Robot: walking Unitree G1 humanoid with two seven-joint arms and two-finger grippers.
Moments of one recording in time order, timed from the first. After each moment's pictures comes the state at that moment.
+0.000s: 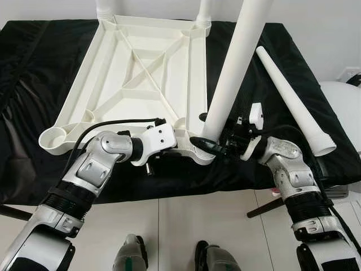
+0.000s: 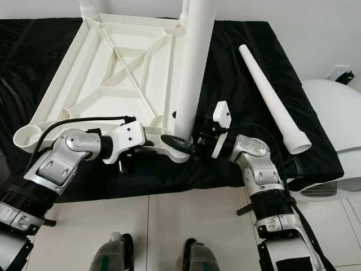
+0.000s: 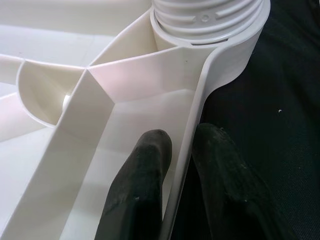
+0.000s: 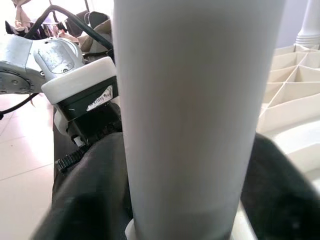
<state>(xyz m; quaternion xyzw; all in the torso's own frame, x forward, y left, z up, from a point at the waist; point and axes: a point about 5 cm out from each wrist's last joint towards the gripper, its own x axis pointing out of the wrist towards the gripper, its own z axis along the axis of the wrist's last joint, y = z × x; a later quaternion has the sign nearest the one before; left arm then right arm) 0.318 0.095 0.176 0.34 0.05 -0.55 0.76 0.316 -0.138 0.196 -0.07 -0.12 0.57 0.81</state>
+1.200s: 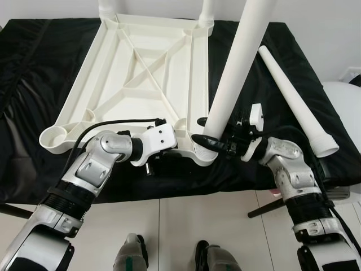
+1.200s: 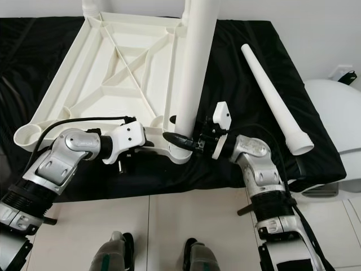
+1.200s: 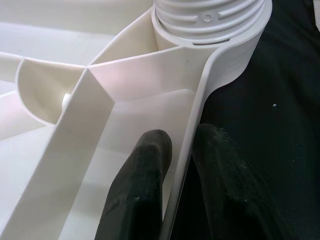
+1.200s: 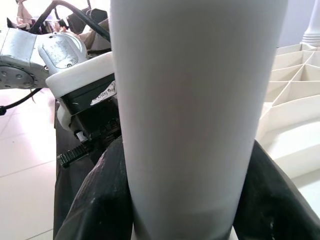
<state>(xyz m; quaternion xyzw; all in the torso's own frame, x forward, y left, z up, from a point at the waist) 0.316 0.094 0.178 0.34 0.05 -0.55 0.76 0.306 -0.139 0.195 -0.08 -0.12 0.56 0.81</state>
